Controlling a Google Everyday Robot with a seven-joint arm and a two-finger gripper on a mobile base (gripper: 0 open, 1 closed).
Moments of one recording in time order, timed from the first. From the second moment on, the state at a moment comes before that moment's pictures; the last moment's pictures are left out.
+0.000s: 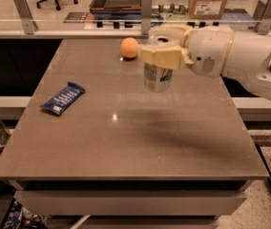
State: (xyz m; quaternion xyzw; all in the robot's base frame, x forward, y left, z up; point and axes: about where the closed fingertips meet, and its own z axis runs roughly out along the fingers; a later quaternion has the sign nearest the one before) arm 0.536 -0.039 1.014 -0.41 0.60 0.32 0.61
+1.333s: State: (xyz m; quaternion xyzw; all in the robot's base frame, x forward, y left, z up) arm 0.687 -0.056 0.991 -0.37 0.61 0.27 0.65
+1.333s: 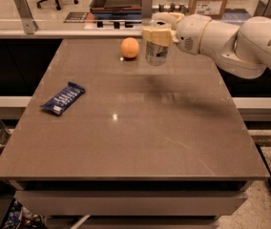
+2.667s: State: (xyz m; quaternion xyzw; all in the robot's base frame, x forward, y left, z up) arm 0.760 -0.058 0.925 -0.34 0.65 0.29 0.61
